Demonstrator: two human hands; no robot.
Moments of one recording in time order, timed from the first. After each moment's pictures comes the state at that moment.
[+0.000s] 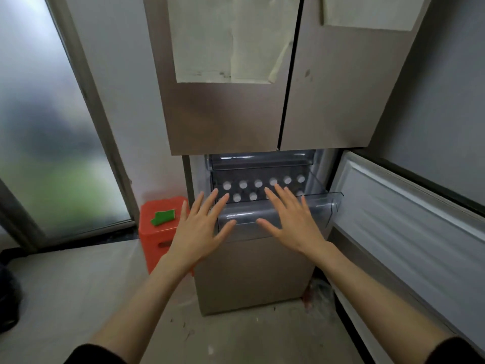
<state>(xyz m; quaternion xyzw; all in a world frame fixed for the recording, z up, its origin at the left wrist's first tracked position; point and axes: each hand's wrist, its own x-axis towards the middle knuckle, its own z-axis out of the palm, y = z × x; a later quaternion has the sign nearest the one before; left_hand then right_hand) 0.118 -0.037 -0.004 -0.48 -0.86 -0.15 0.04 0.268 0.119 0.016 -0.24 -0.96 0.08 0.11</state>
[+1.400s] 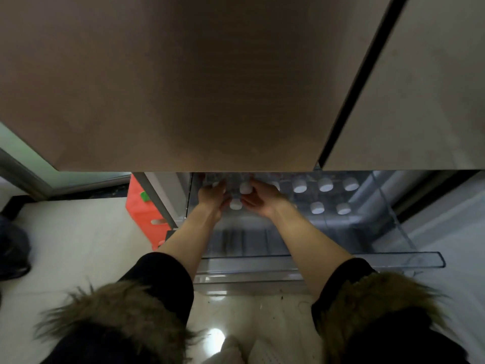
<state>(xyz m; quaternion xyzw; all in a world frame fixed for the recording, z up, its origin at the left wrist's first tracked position) -0.082 0.258 -0.139 0.12 -0.64 -0.70 -0.30 -0.020 0.349 -0.134 -0.44 -0.39 0.81 0.05</state>
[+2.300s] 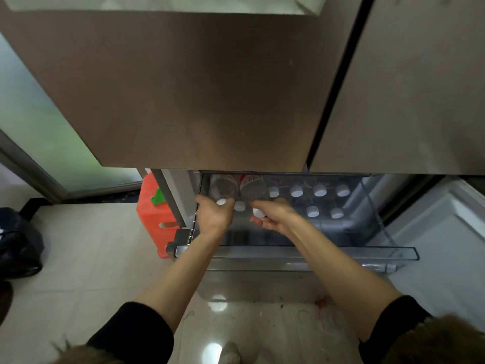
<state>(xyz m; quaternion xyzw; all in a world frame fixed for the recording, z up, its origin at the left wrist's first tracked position) -0.017 0.215 -0.089 0.05 -0.82 -0.55 -0.15 0.048 0.327 -0.077 -0.43 -0.60 0.67 -0.05</state>
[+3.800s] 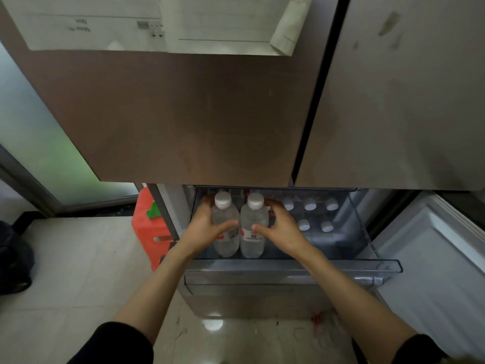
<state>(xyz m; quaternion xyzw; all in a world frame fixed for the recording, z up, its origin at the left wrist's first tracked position) -0.025 0.186 -0.079 -0.31 -0.83 -0.44 -0.17 0.091 0.341 -0.075 -0.23 -0.84 0.48 0.07</state>
